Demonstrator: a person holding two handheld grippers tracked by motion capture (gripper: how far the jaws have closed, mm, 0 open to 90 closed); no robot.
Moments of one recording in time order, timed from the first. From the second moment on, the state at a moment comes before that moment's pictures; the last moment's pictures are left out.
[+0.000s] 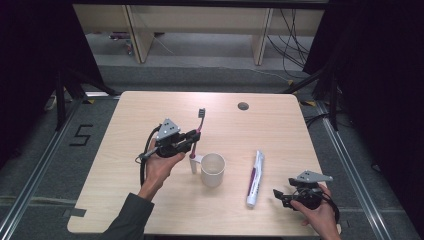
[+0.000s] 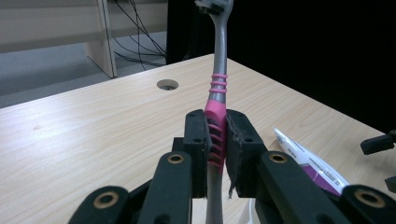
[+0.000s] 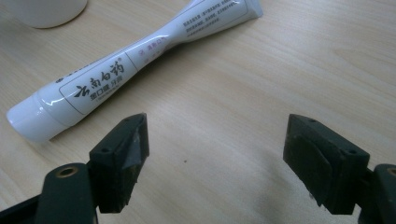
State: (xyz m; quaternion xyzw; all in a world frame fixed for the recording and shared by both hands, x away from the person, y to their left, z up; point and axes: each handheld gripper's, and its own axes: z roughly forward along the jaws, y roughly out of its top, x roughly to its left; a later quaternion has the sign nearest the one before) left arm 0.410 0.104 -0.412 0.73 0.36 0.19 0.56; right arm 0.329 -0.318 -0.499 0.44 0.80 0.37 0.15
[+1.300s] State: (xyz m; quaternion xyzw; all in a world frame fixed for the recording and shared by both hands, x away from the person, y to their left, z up) left arm 0.386 0.116 -0.434 0.75 0.38 0.16 0.52; right arm 0.329 -0.318 -0.499 0.44 0.80 0.37 0.15
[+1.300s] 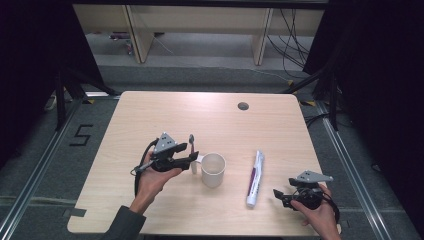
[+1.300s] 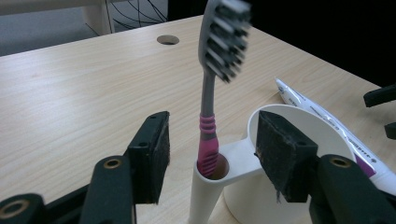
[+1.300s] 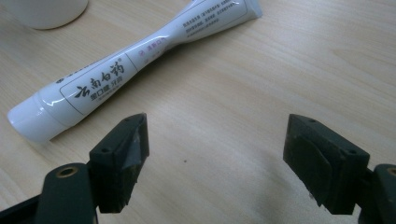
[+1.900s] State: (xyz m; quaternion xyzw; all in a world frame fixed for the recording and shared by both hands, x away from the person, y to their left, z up) left arm 0.360 0.125 -0.433 0.76 0.38 0.16 0.51; right arm 0.328 -0.319 -0.498 0.45 0.80 0.36 0.16
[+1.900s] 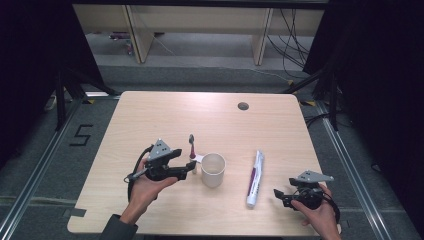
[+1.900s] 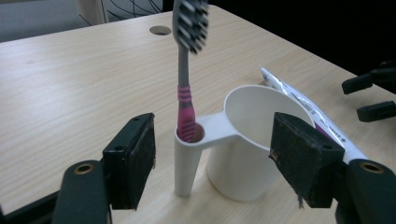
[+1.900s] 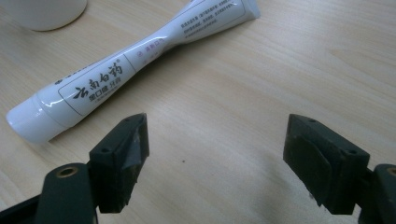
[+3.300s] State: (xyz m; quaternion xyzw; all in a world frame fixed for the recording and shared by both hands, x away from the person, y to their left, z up) left arm 0.296 0.153 -0.493 0.79 0.40 0.13 0.44; right arm 0.328 -0.321 -0.498 0.45 0.80 0.37 0.16
